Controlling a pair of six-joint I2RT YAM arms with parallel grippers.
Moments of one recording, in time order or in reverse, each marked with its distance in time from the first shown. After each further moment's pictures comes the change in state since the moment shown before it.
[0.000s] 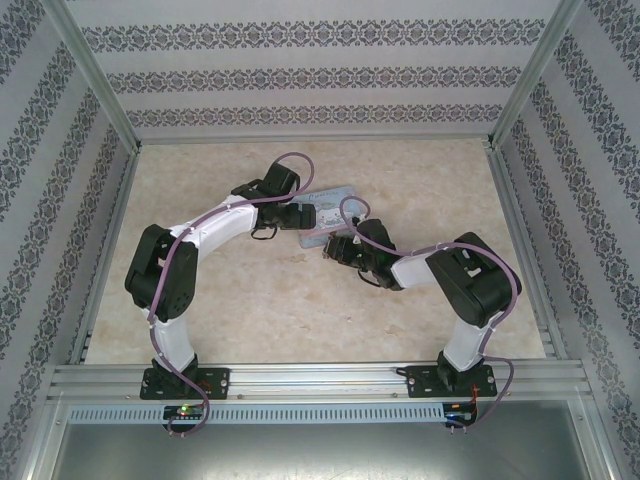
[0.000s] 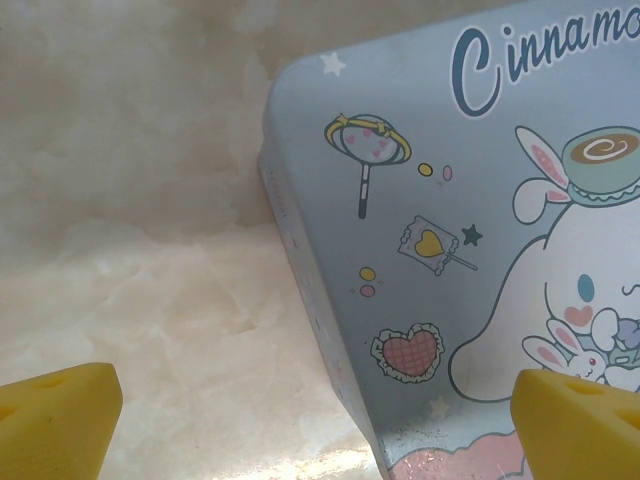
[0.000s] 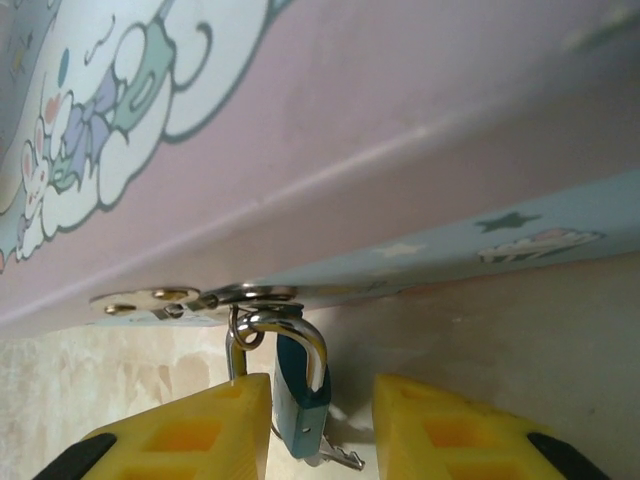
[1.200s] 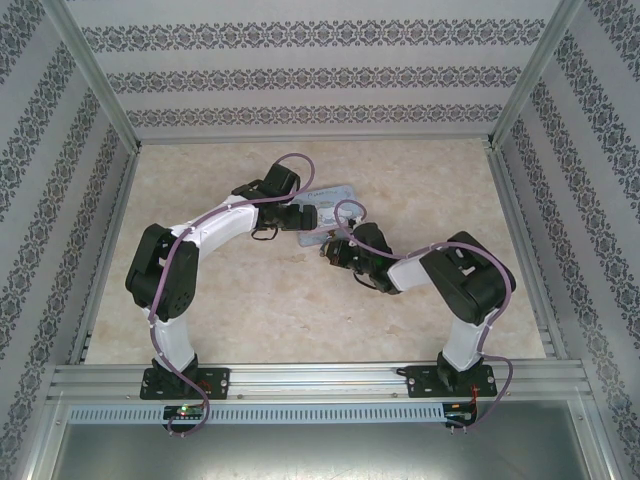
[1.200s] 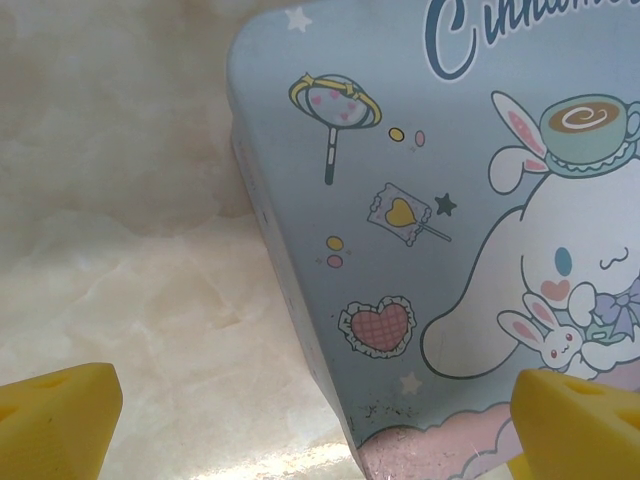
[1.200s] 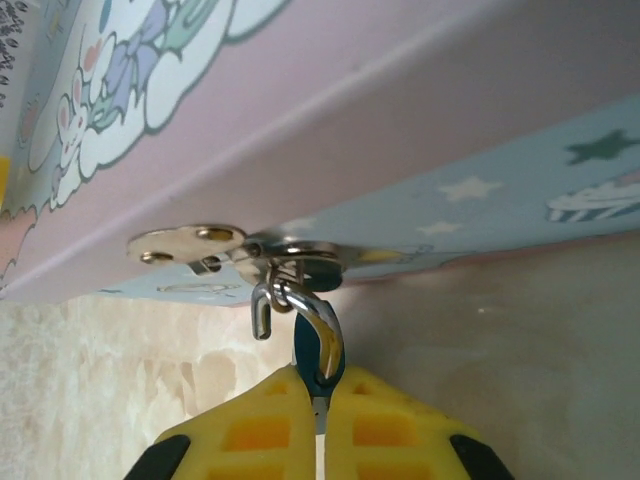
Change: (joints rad) left arm 0.000 0.005 -0.003 0.002 0.029 -0.002; right arm 0.023 0.021 -0.024 0.087 0.012 0.019
